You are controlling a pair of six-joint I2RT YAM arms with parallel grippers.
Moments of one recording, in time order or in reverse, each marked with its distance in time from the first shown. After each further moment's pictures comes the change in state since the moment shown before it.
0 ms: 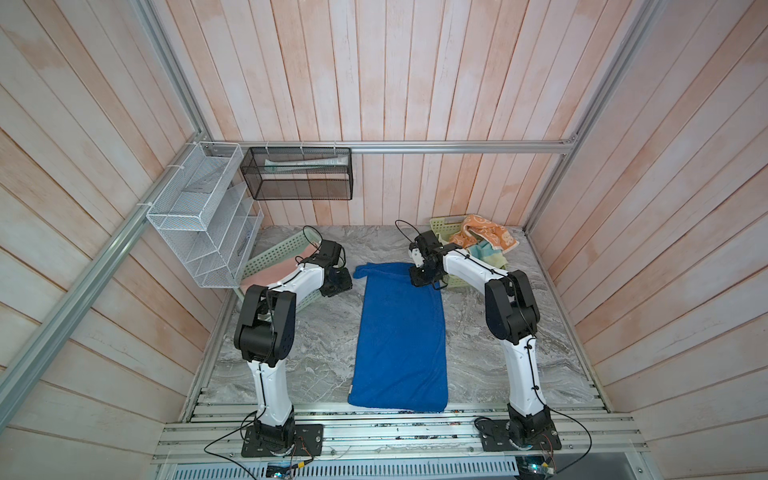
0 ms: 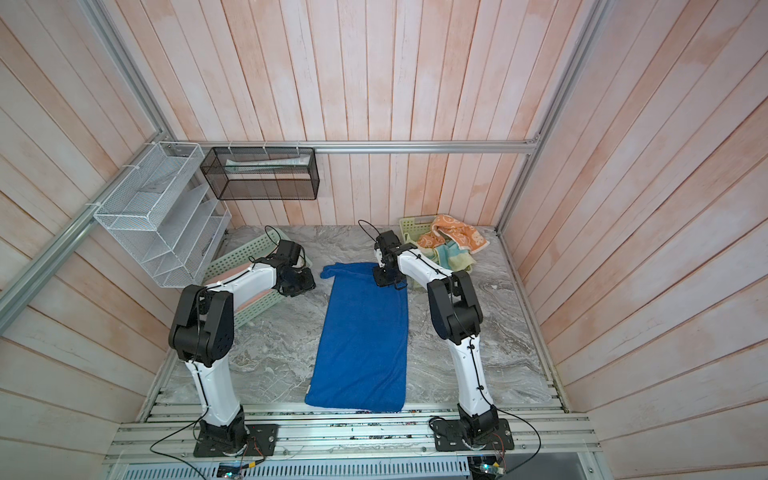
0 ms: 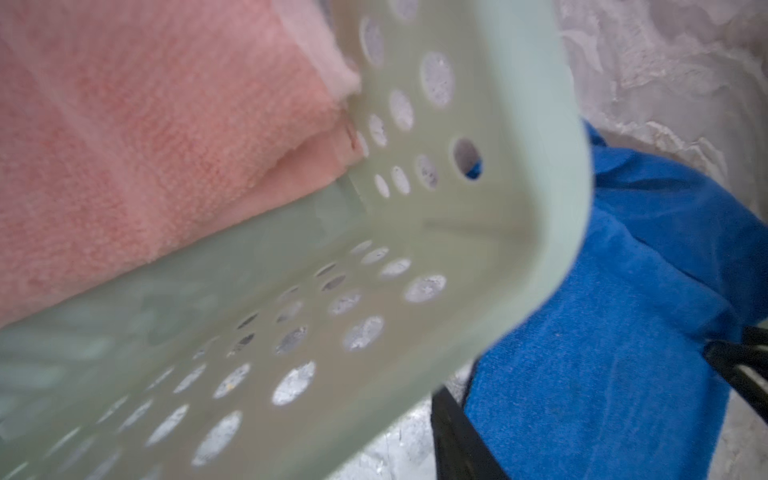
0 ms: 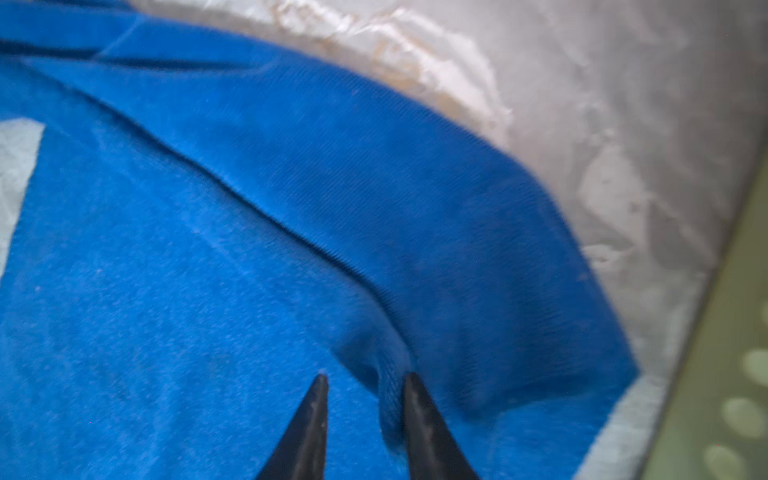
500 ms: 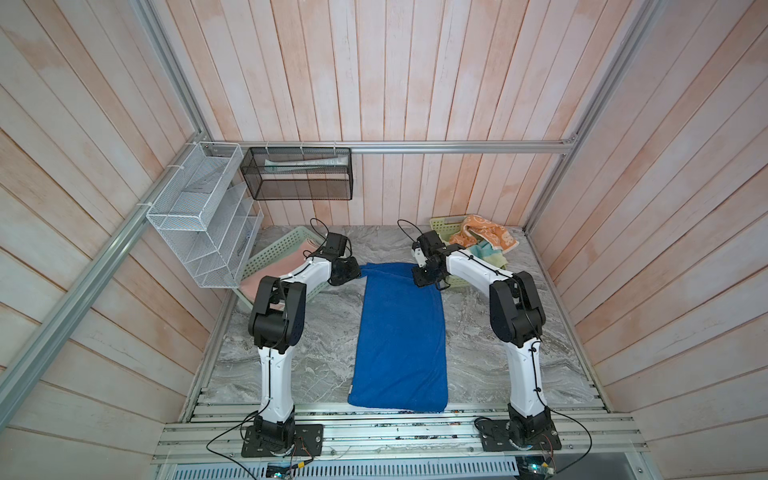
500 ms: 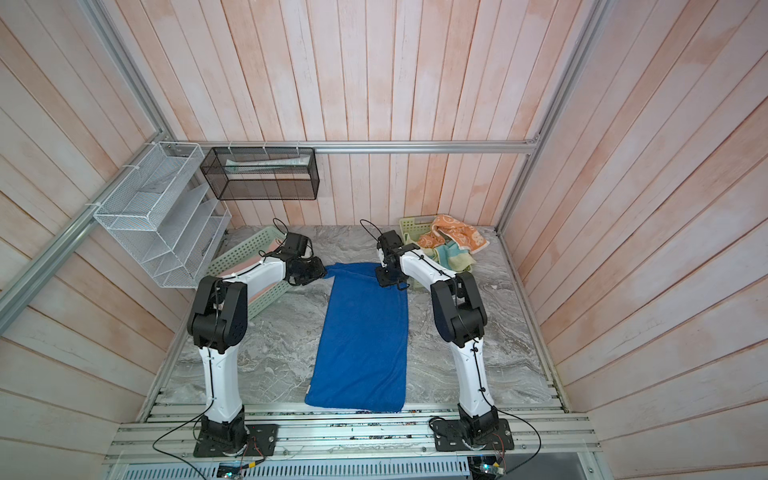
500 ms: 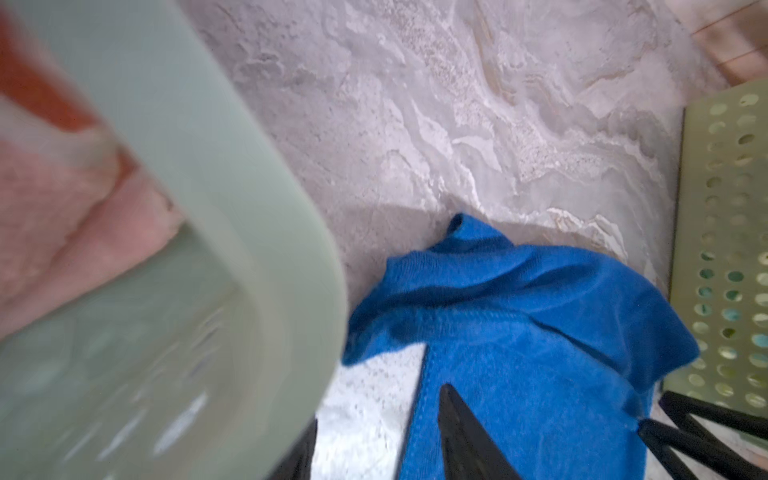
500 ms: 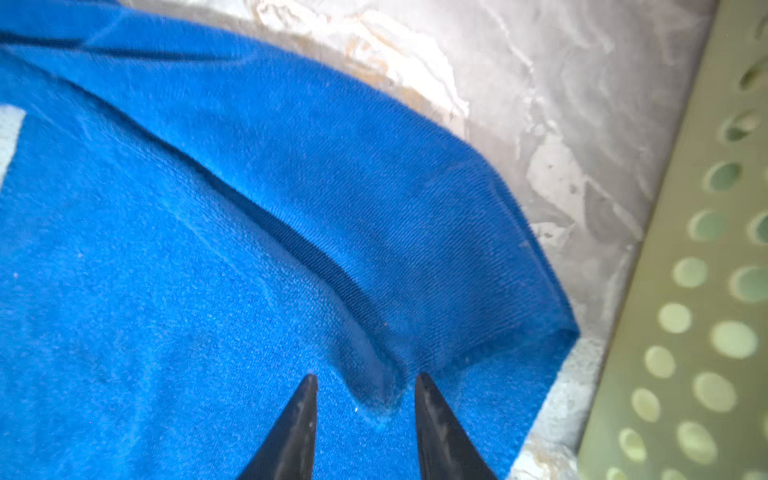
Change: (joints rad) left arm -0.008 0.179 0.181 0.120 0.066 -0.045; right arm -0.007 -0.048 -0.044 0.019 0.058 -0.015
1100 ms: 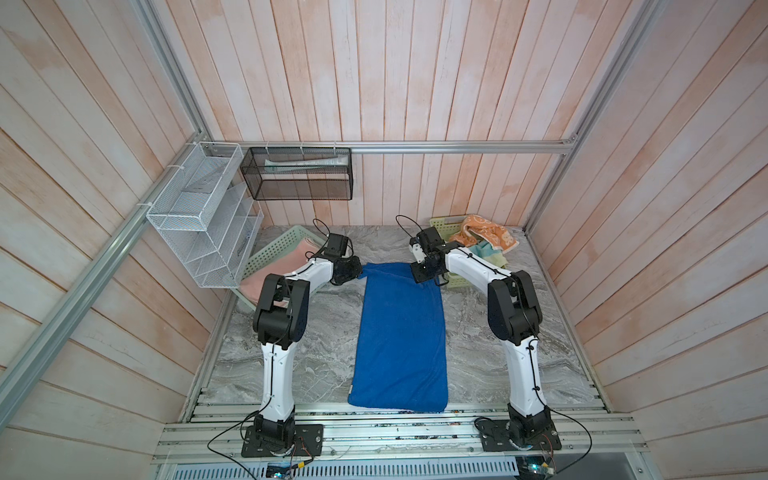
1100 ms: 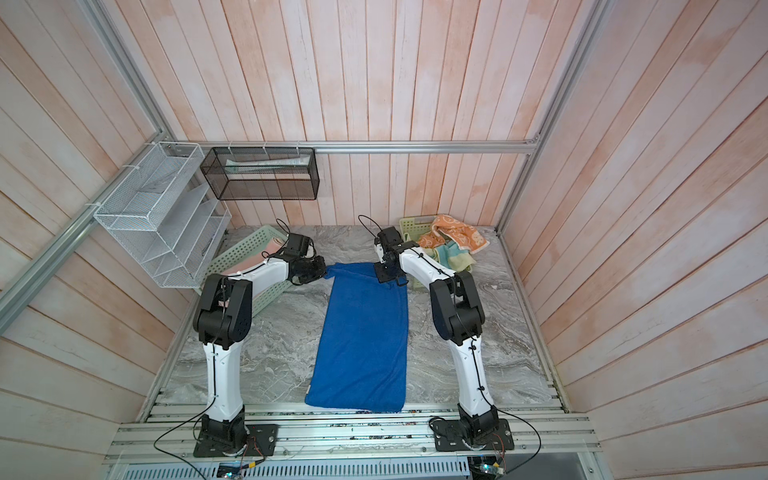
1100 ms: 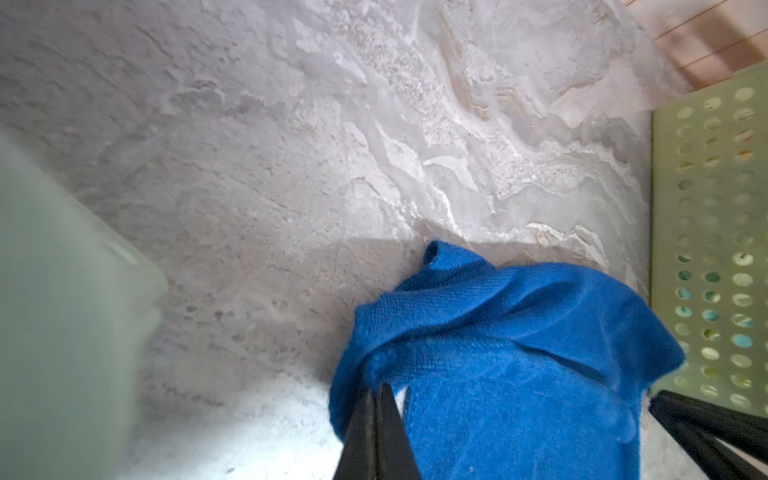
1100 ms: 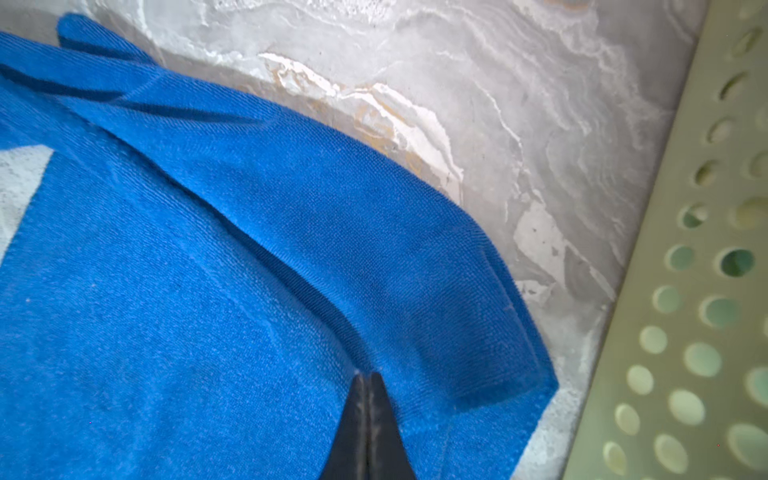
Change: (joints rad) left arm 0.000 0.010 -0.012 0.084 0.049 0.027; right arm -0.003 0.028 0.061 0.016 -0.008 -0.060
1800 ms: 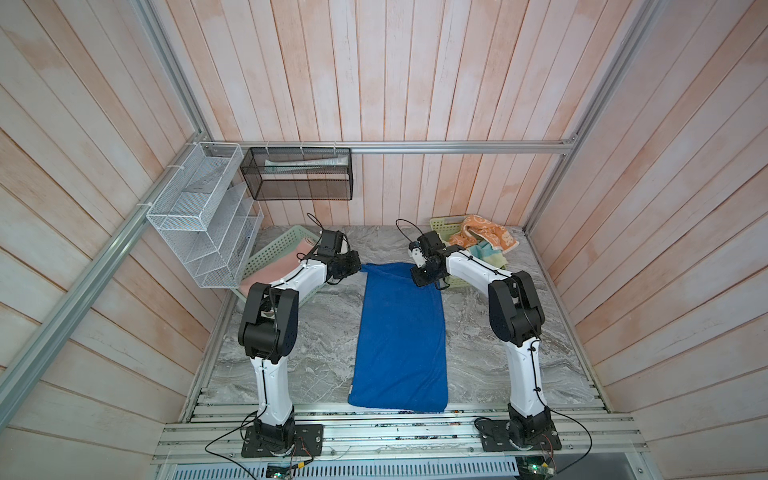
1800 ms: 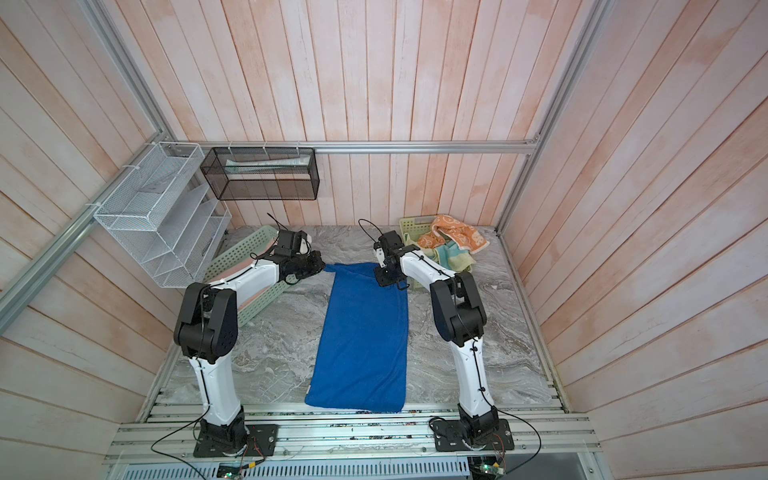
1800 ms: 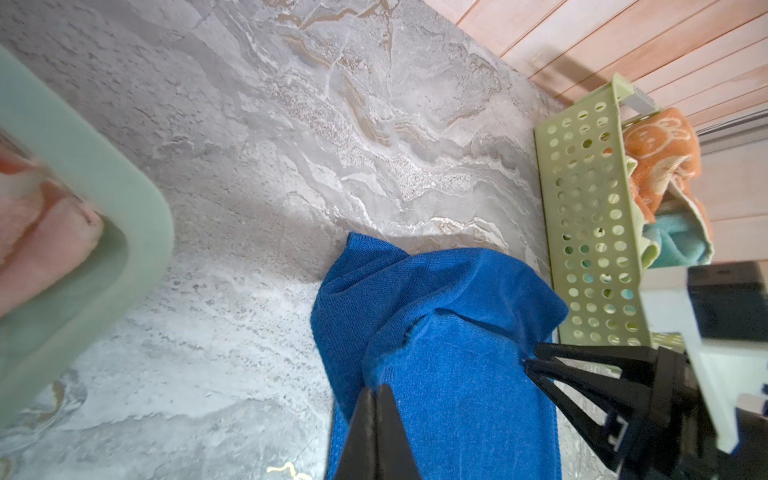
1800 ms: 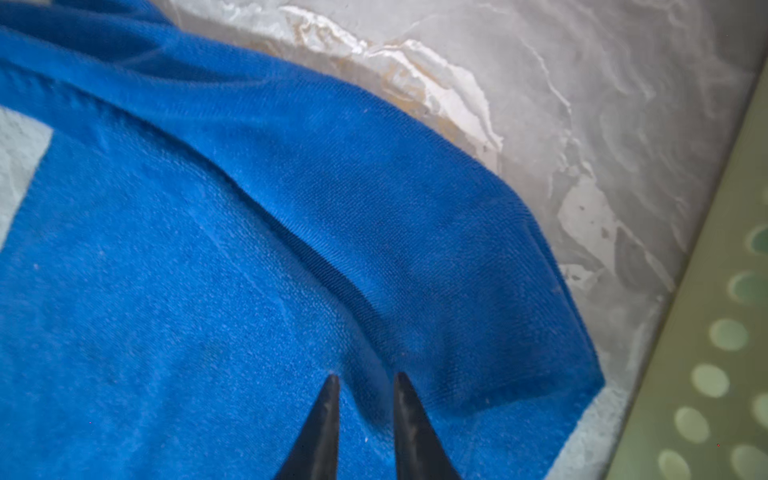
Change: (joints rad) left arm 0.000 -0.151 -0.098 0.058 0.056 0.011; right arm 0.000 -0.018 -0.068 0.031 -0.053 -0.010
